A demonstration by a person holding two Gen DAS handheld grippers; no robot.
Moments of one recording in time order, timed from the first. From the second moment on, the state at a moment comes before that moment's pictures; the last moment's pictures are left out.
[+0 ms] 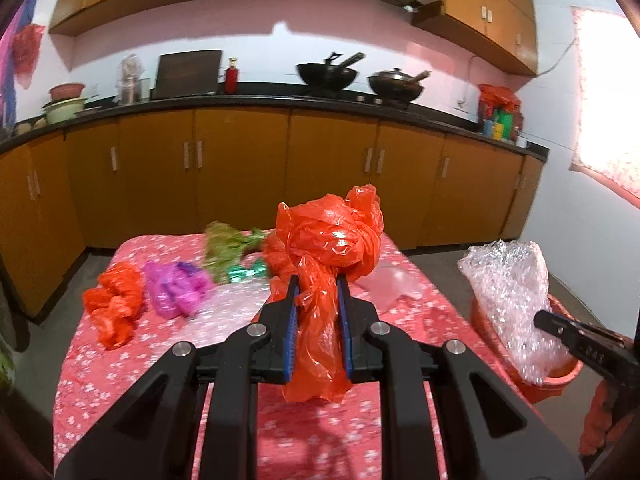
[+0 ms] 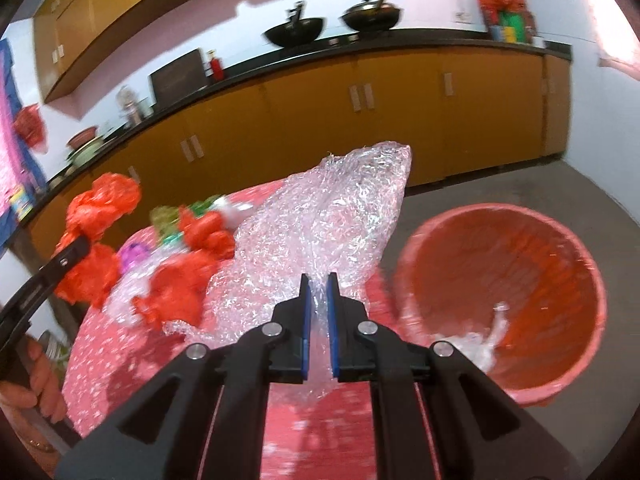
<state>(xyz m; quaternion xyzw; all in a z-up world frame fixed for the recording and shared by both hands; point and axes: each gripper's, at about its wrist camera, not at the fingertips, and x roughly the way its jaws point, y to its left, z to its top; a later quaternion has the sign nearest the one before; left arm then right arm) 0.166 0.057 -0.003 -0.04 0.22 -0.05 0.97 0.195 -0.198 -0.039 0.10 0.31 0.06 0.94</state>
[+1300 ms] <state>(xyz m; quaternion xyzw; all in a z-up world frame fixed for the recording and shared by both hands) 0.227 -0.190 -0.052 0.03 0.31 -0.28 0.91 0.202 -0.381 -0.085 0.12 0.33 -0.11 0.93</state>
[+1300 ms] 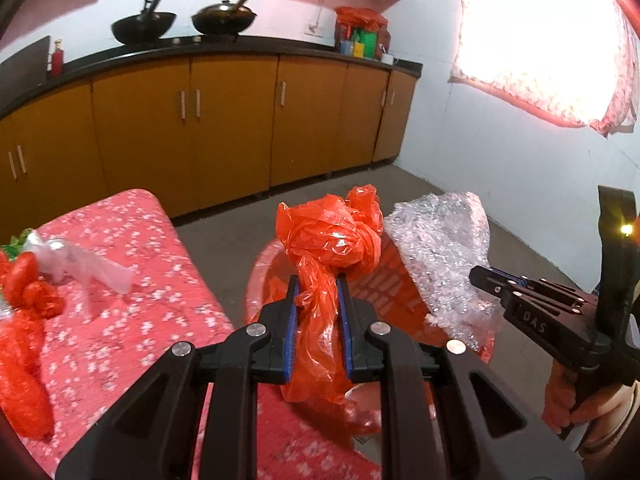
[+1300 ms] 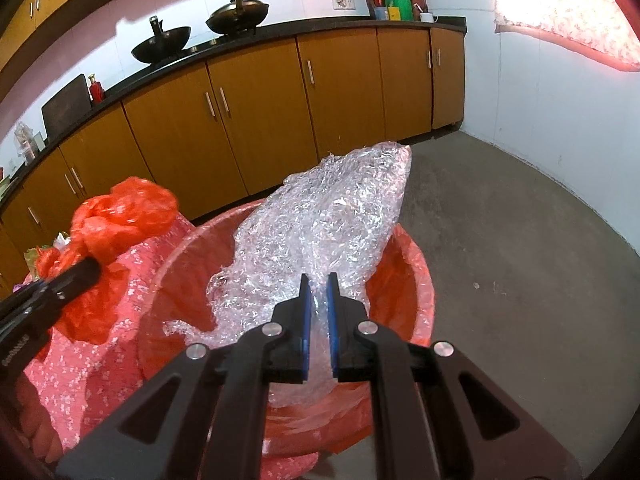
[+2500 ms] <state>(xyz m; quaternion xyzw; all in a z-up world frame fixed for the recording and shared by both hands) 0.232 -0.171 -0.056 0.01 0.30 -0.23 0.92 0.210 -0.366 -0.082 0.12 0.32 -0.09 0.93</state>
